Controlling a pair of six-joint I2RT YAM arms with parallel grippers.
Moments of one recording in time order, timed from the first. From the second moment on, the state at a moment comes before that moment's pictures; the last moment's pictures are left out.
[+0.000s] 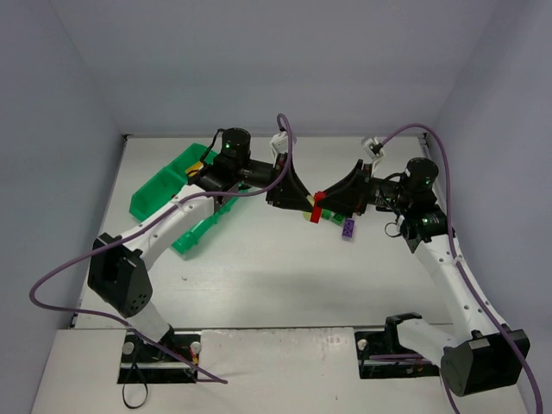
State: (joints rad) left arm -0.62 1.63 1.46 0.01 1.19 -0.37; right arm 0.17 1.06 0.94 0.05 -1.14 0.43
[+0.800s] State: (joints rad) left arm -0.60 1.61 1.46 -0.05 1.22 -0.32; right arm 0.18 1.02 0.91 0.05 -1.13 0.41
